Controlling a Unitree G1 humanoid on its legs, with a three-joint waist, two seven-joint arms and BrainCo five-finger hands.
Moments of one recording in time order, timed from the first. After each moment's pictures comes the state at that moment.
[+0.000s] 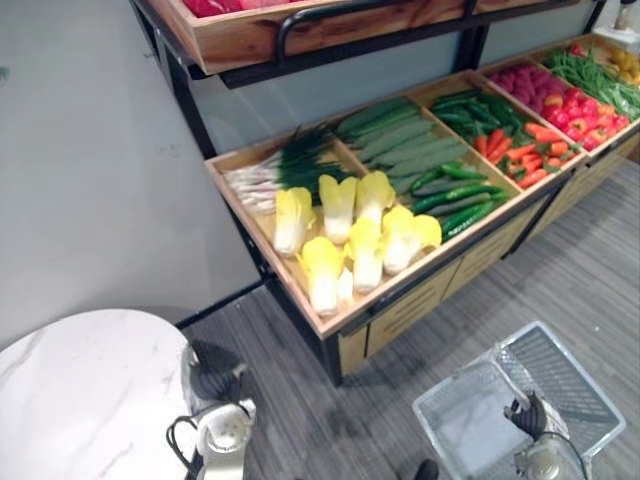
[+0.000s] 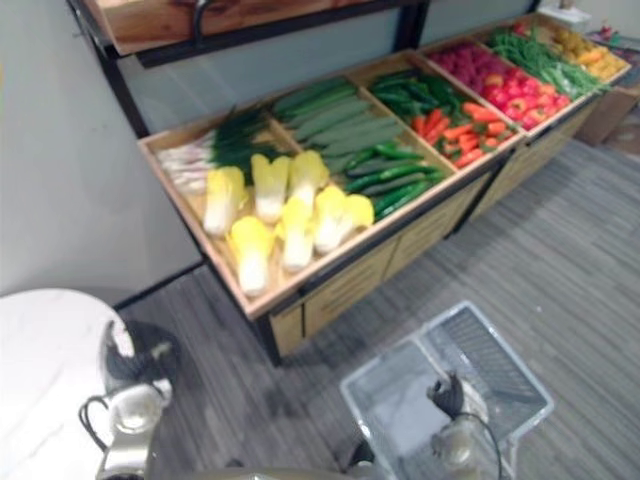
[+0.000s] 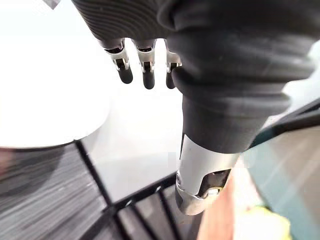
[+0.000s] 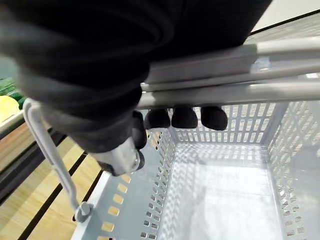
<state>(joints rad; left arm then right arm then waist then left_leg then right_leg) 0.11 -0.01 0.32 0.25 0.33 -0.11 0.55 0.19 -0.21 -0.21 0.57 -0.70 -0.08 -0.28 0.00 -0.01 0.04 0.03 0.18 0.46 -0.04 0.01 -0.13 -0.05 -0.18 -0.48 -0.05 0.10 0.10</state>
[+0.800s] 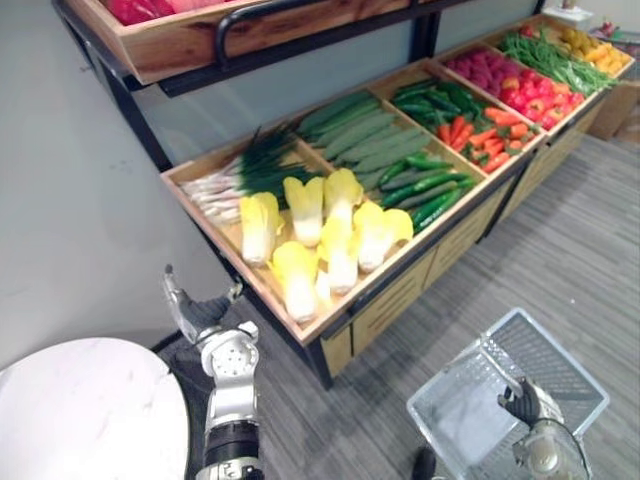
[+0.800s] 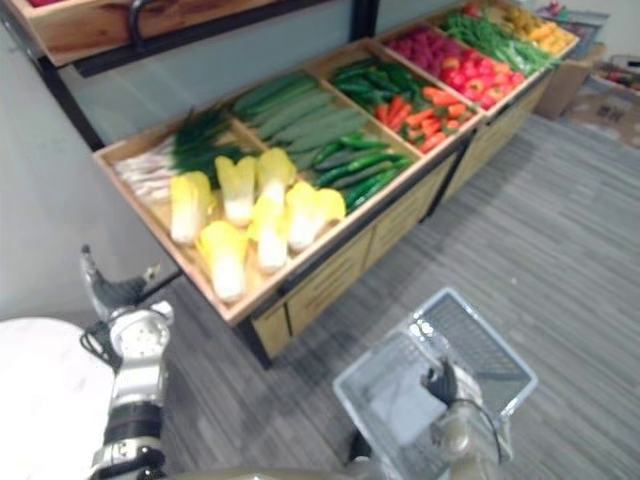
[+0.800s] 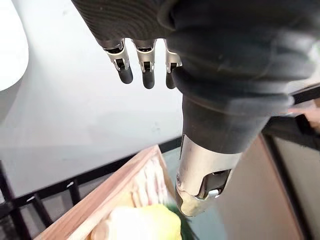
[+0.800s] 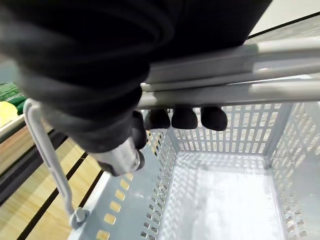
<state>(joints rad) -0.21 0.01 0.34 0.30 0.32 -0.03 0.63 0.16 -0.25 -0.13 0.51 -0.74 -0.10 -0.25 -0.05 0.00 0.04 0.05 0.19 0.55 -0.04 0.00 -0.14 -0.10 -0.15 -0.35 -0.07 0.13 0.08</state>
